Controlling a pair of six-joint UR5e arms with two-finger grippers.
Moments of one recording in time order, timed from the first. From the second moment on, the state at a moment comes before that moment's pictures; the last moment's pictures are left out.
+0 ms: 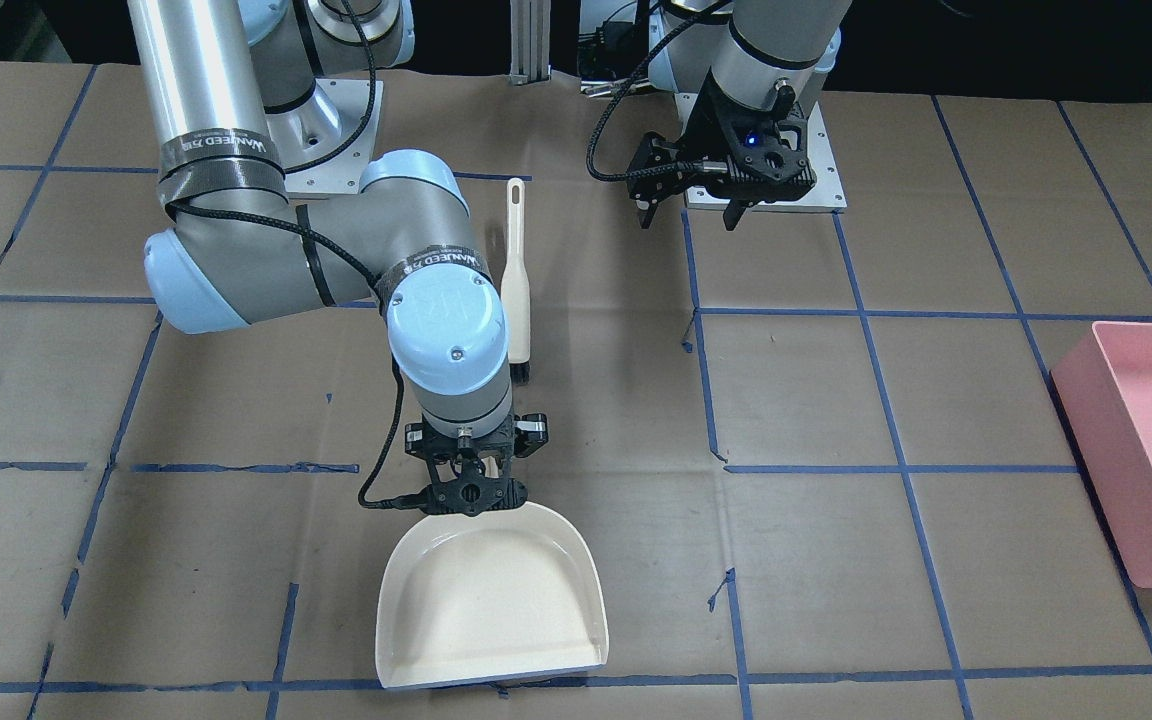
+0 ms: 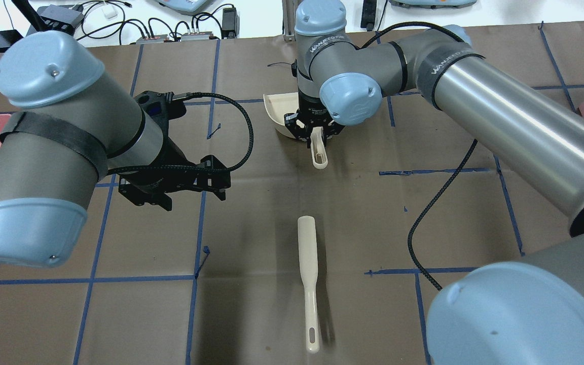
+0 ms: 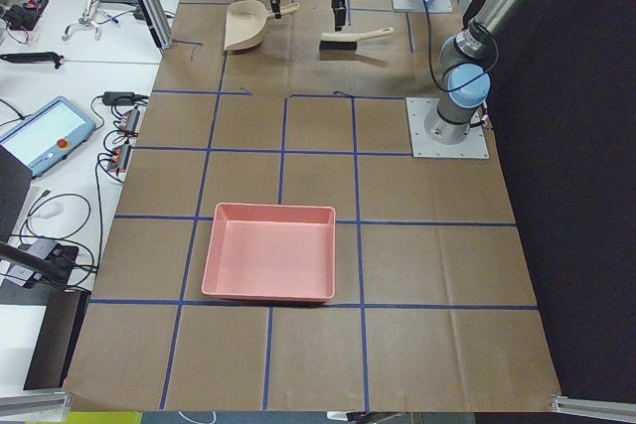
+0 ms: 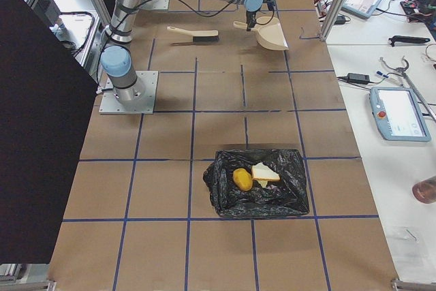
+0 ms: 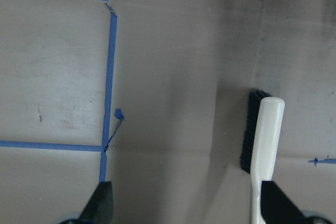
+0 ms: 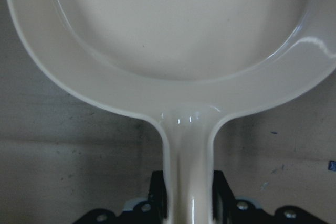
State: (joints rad) left arm -1.68 -1.38 -1.91 -1.40 1.45 -0.22; right arm 1.88 -1.04 1.43 -1.88 -1.53 0.24
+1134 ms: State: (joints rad) left arm -1.68 -1.39 -1.91 -1.41 1.45 -0.22; right arm 1.91 -1.00 1.45 -1.93 -1.52 0.27
